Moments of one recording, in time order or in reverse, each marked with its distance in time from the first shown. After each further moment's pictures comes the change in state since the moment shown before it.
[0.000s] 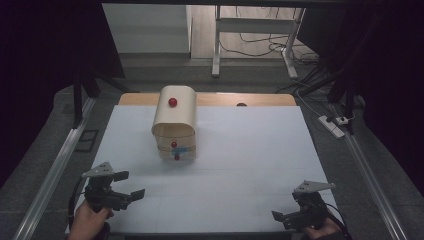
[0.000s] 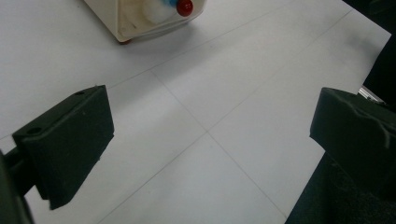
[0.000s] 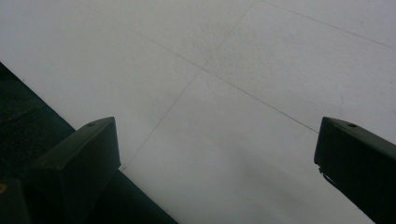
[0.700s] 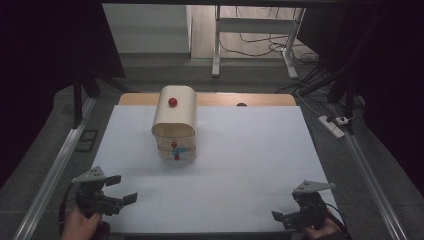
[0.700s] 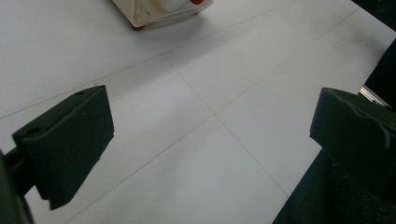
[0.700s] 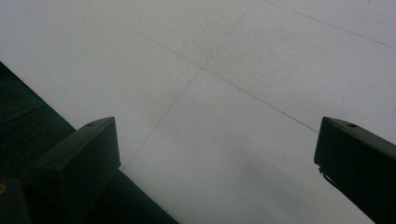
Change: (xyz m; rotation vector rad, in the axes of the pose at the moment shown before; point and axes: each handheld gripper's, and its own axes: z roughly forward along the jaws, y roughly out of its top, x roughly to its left) left arm 0.003 -0.014 -0.015 0.000 0.026 -0.028; right arm 0.000 0.000 0.000 0.003 0.000 0.000
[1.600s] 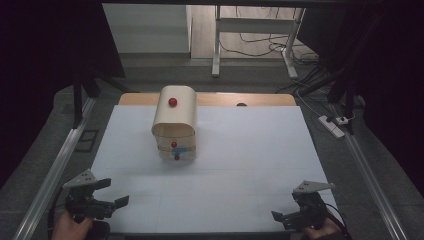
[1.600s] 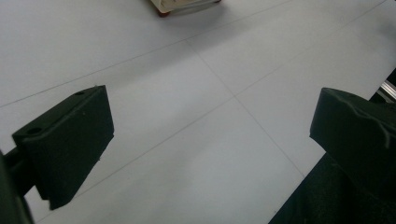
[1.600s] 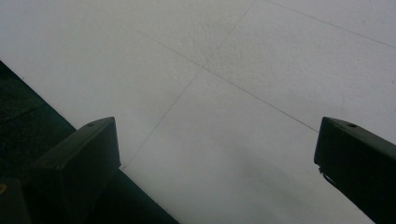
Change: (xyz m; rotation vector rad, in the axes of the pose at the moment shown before) left arm 0.003 -0.012 -0.017 0.020 0.075 -0.007; right arm 0.000 0.000 0.000 0.002 0.000 -0.004
